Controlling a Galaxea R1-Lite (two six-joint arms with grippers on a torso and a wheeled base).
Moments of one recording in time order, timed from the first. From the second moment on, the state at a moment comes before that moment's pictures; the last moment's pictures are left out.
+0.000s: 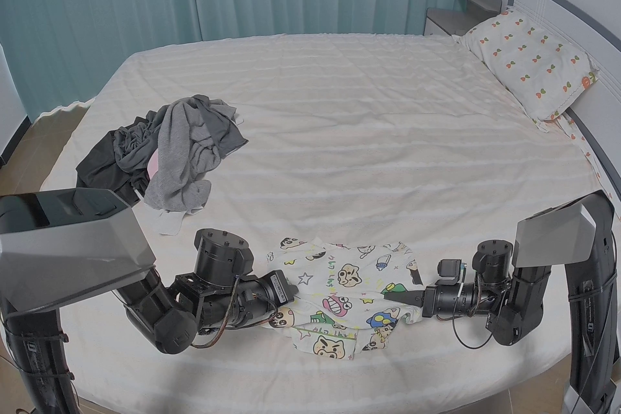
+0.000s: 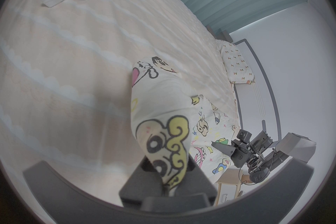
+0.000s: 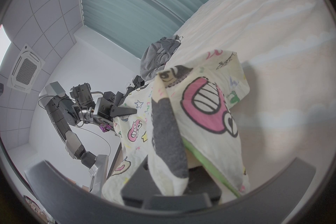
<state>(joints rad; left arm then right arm) -0.55 2.18 -0.67 -0.91 -0.16 -0.85 0.29 2.48 -0.53 -1.55 0.79 0.46</state>
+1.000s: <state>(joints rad) -0.54 2.22 -0.62 -0.91 -0.12 -0.86 0.29 2.49 -0.49 -1.55 0.67 0.41</state>
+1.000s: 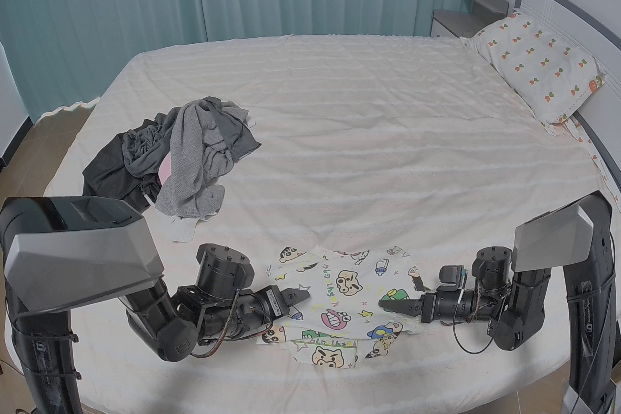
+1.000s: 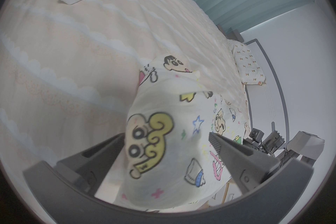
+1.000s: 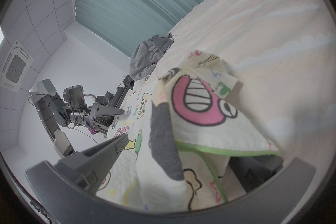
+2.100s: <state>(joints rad) -0.46 1.87 -0.31 -0.96 -0.15 -0.78 0.25 2.18 -0.06 -1.55 0.51 0.30</state>
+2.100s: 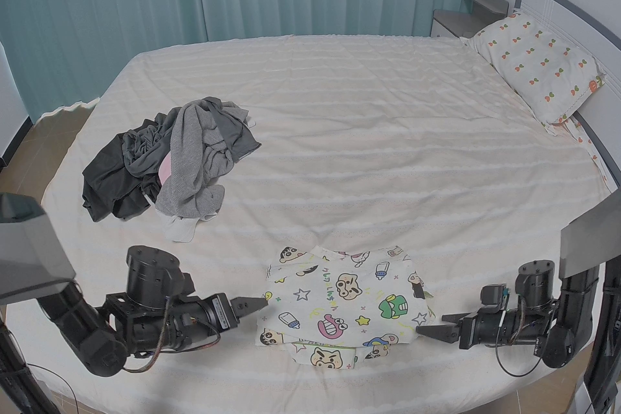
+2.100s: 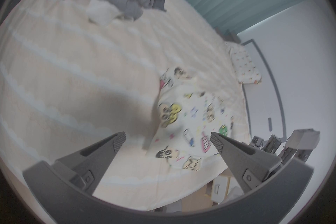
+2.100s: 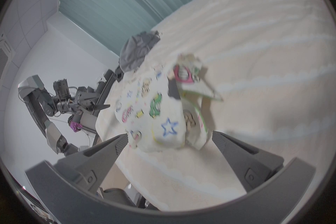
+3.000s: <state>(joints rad) -0.34 0.75 -0.40 -0.29 0.27 -0.41 0.04 0.96 -0.10 -0.89 0.45 0.33</state>
